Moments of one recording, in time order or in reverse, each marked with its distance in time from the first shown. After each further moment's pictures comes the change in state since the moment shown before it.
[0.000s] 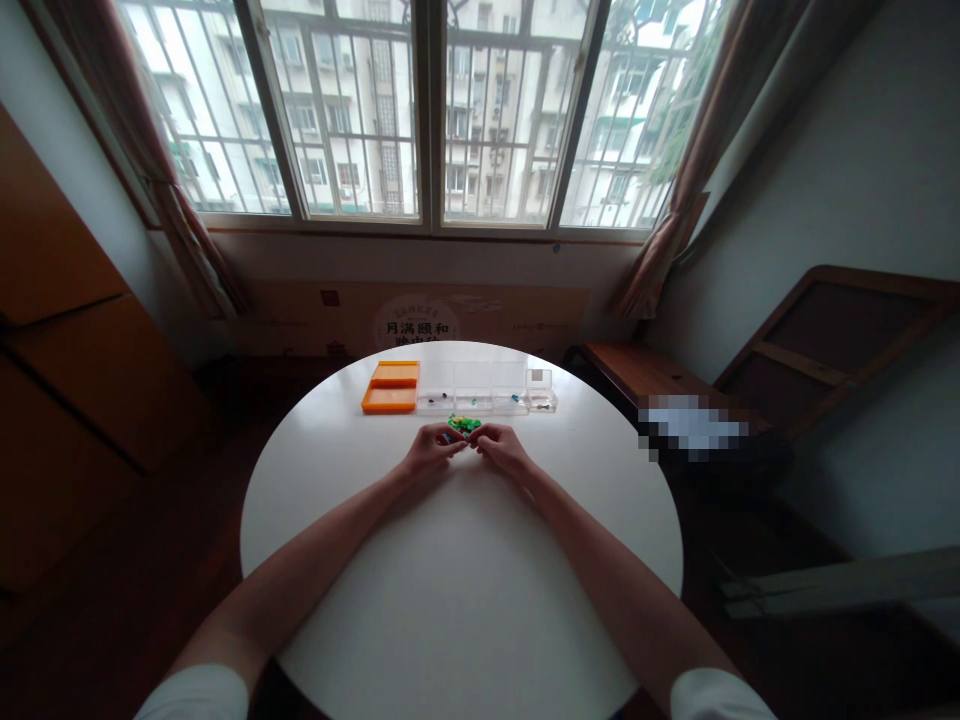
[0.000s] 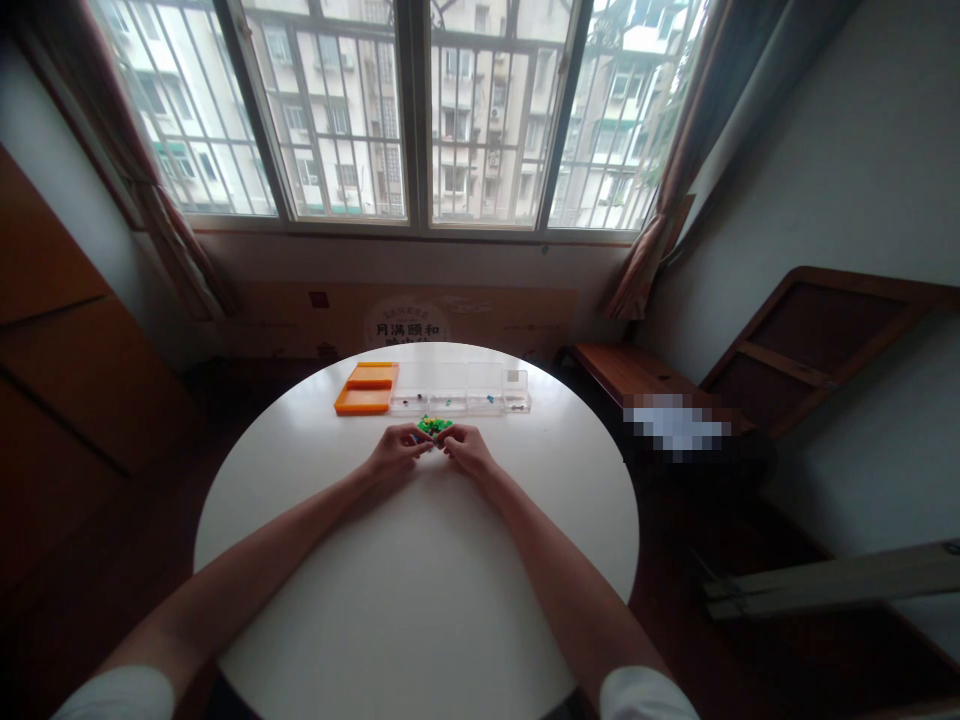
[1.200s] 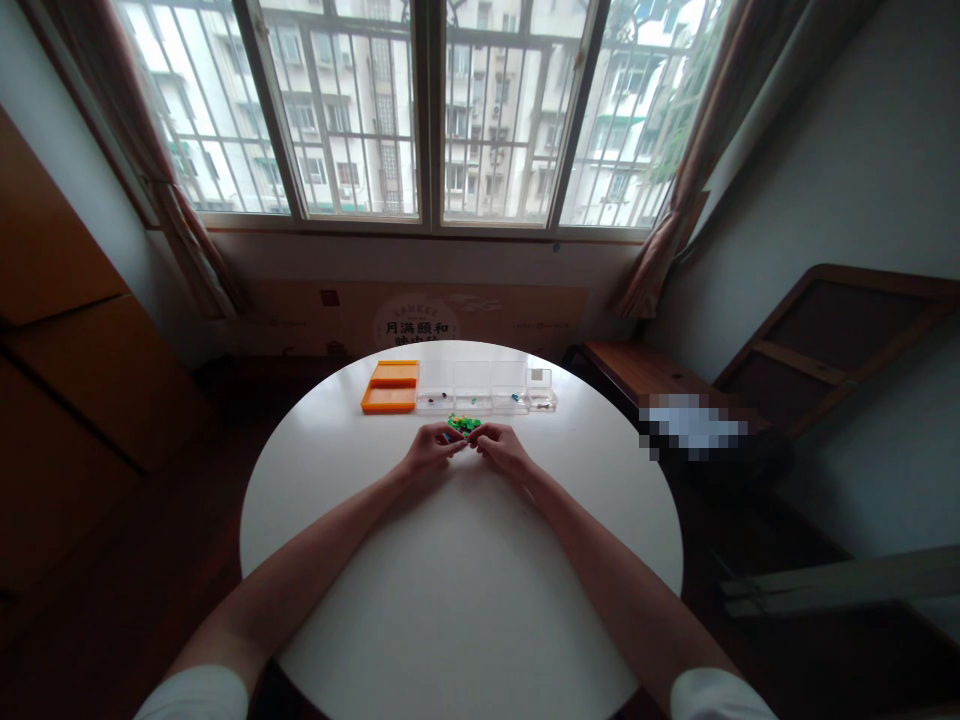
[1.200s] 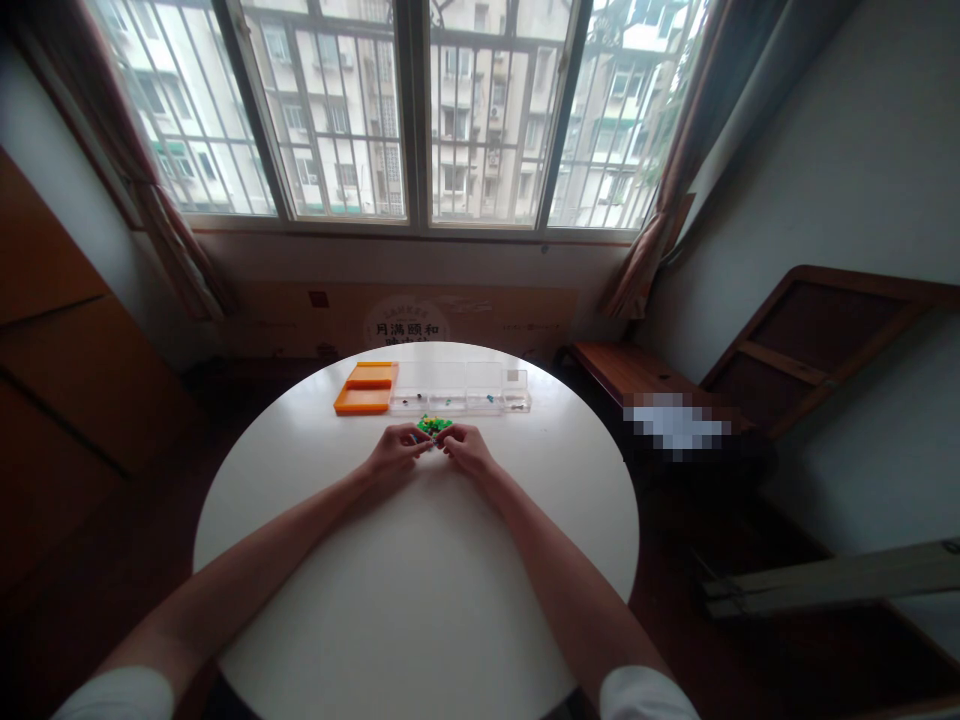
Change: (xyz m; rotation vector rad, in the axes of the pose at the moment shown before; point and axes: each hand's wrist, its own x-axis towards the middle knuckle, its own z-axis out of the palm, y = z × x) left_hand -0.001 0.002 0.000 0.000 -0.001 0.009; right_hand -0.001 -0.001 -0.001 0.002 -0.014 -0.013
